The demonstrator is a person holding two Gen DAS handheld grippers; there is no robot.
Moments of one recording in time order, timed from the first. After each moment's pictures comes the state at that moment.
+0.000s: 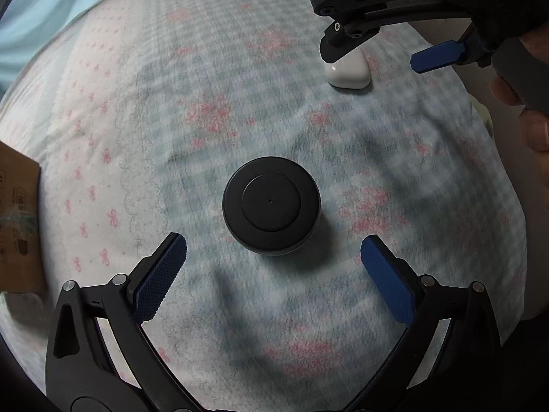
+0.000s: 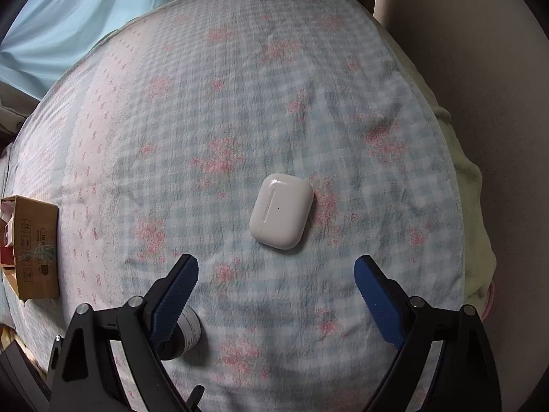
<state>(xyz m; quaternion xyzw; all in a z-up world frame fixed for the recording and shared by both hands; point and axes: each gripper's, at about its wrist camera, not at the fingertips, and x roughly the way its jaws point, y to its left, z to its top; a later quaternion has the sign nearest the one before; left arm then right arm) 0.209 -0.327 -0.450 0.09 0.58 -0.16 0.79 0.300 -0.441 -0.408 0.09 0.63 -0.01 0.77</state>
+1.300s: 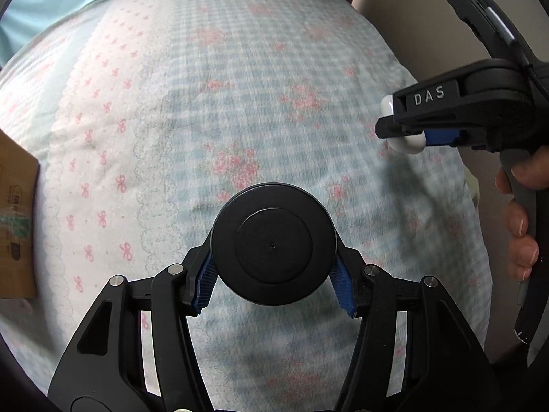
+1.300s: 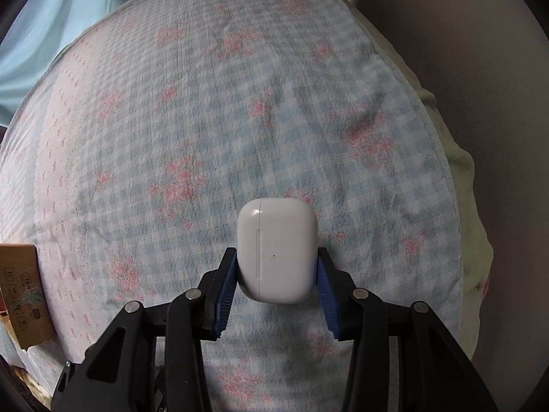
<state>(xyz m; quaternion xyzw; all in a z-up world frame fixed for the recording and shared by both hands) 0.257 -0.288 -0.418 -0.01 0.56 -0.15 0.82 0.310 -0.481 -0.399 0.09 0.64 -0.08 0.76</state>
